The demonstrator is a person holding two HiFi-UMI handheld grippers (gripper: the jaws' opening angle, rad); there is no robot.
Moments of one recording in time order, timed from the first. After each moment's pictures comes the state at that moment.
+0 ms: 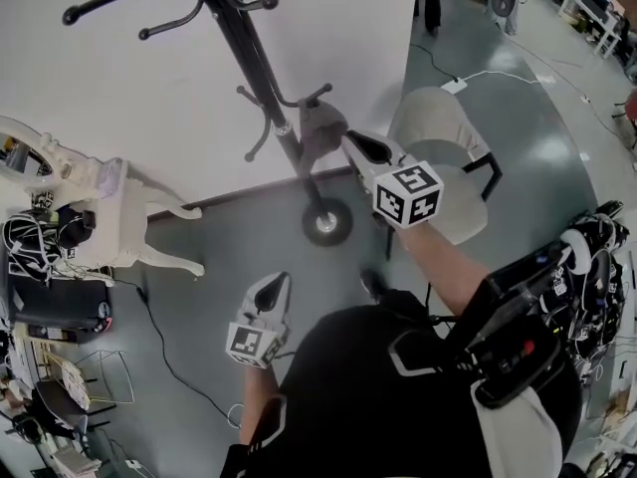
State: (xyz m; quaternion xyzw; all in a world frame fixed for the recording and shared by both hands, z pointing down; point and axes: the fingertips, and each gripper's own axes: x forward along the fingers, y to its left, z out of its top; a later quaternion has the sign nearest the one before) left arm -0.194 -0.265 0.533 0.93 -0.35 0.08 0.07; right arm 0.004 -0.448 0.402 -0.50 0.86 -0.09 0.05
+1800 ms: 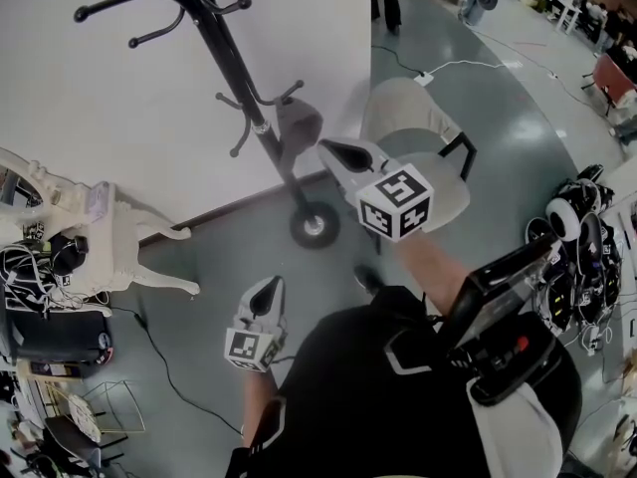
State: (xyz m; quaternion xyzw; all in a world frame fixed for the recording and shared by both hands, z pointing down) left arm -0.212 -0.227 0.531 0.94 -0.32 0.07 0.06; right arm -0.033 -0.358 0.354 -0.50 0.86 -0.04 0.04
